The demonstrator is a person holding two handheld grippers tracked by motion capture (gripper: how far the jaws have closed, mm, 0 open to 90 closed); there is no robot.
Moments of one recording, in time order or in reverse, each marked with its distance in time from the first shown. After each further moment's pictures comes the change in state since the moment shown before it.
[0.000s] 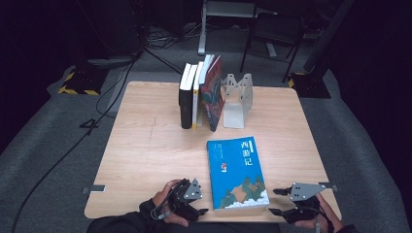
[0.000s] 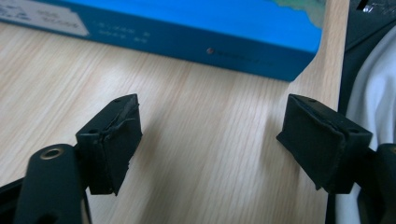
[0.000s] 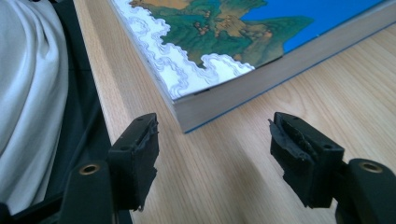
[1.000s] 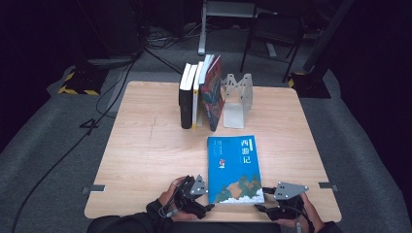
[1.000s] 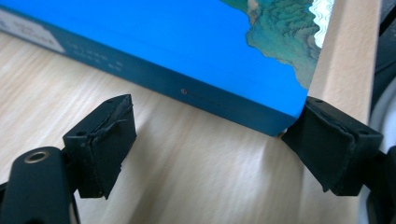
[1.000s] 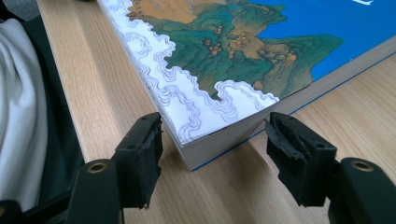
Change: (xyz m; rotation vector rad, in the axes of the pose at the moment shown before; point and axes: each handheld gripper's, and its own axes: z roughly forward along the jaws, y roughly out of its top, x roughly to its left) left arm 0.008 0.008 0.009 -0.023 0.053 -0.058; right arm 0.015 0.020 0.033 -0.007 -0.084 0.036
